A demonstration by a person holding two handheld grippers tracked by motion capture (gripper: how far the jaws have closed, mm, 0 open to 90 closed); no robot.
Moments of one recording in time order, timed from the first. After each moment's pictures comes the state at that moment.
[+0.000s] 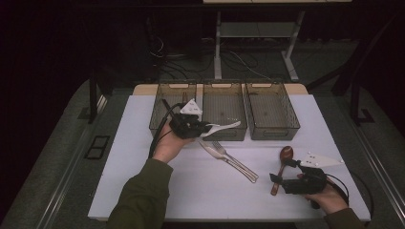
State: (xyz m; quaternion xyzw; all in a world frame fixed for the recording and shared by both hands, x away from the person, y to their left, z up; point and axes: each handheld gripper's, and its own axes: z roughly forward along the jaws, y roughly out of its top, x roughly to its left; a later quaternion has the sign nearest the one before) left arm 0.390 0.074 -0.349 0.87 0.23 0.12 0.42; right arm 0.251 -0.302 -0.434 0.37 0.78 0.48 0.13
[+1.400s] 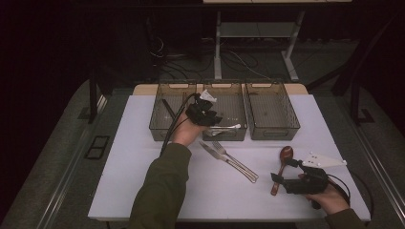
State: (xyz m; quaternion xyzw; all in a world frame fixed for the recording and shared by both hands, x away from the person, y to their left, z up) left arm 0.442 0.037 -0.375 0.87 0.28 0.12 0.39; right arm 0.250 -0.305 -0.433 0.38 0.78 0.48 0.13
